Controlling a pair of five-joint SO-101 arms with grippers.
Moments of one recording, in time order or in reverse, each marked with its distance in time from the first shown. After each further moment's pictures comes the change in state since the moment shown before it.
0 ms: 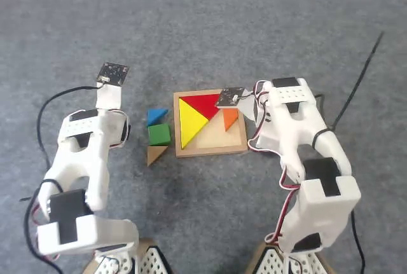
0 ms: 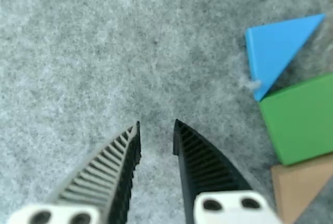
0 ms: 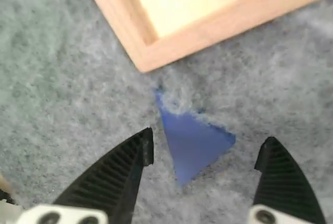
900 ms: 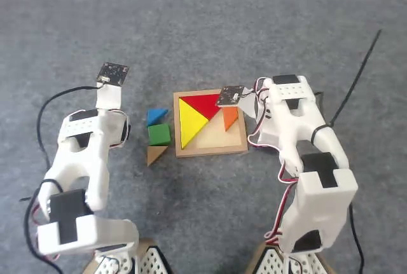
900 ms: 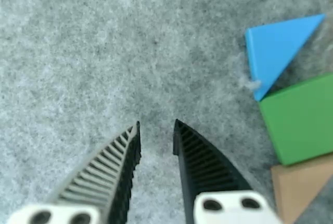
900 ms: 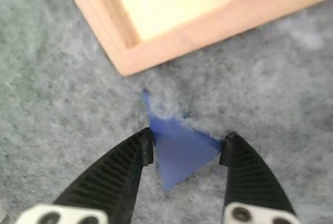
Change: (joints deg) left arm 0.0 0.0 0.0 0.0 0.0; right arm 0.6 4.1 -3.6 -0.3 3.0
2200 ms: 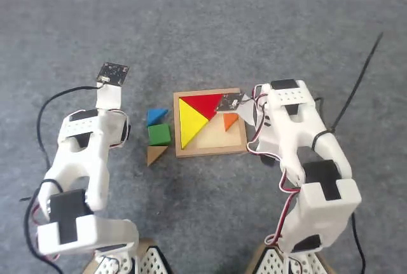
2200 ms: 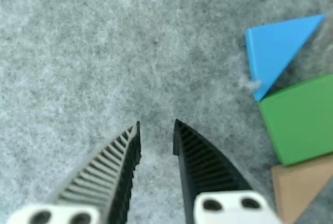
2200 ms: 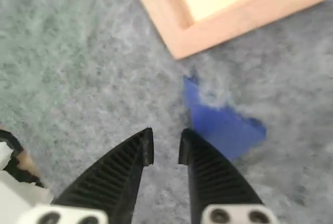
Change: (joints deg) left arm 0.0 0.0 0.0 0.0 0.0; right arm -1.3 -6.5 5.5 4.2 -4.6
